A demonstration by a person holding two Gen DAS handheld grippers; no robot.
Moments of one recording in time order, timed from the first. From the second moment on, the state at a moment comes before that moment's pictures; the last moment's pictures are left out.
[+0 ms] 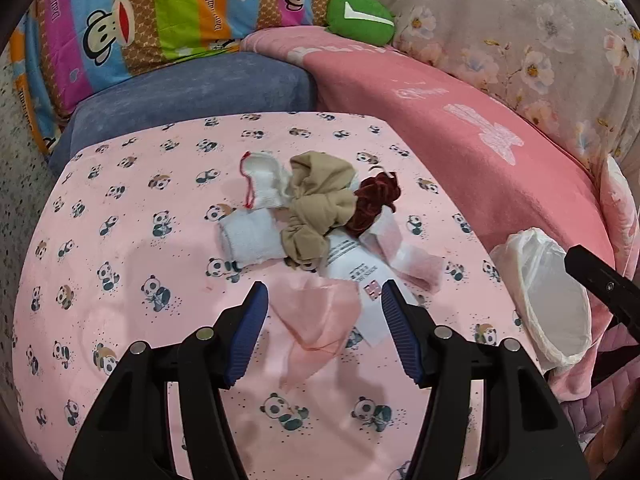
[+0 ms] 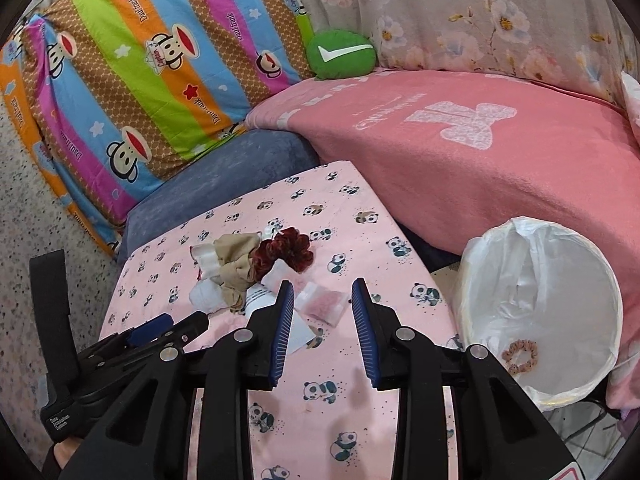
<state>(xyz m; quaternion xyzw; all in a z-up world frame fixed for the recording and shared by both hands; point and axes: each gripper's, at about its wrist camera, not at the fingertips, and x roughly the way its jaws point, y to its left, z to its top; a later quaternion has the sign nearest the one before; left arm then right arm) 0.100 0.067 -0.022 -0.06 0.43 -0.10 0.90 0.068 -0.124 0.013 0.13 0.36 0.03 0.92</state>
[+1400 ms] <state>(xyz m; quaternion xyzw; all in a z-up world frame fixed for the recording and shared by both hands) 0.122 0.083 -0.080 -0.10 0.49 -0.13 0.86 0.170 -0.105 -0.107 0.13 0.47 0.03 0.87</state>
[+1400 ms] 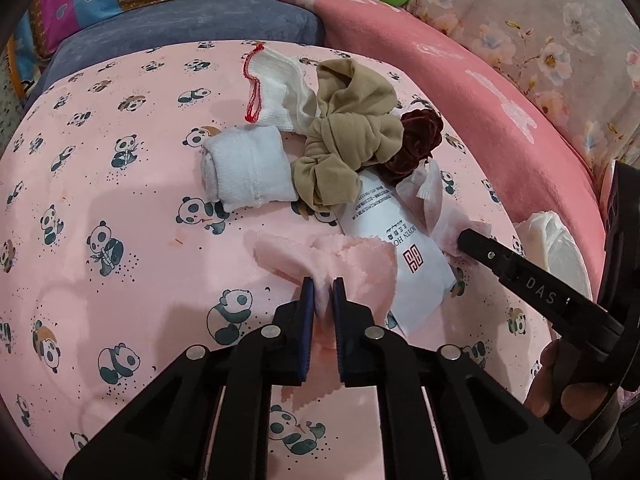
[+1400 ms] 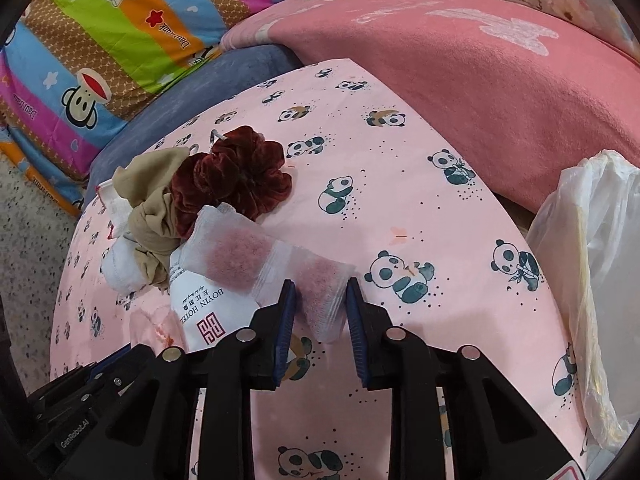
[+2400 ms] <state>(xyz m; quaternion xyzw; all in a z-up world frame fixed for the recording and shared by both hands) 0.100 0.063 -0.052 -0.03 0.46 -0.11 0.88 0.081 -0.132 0.013 0.16 0.36 0.05 0.92</state>
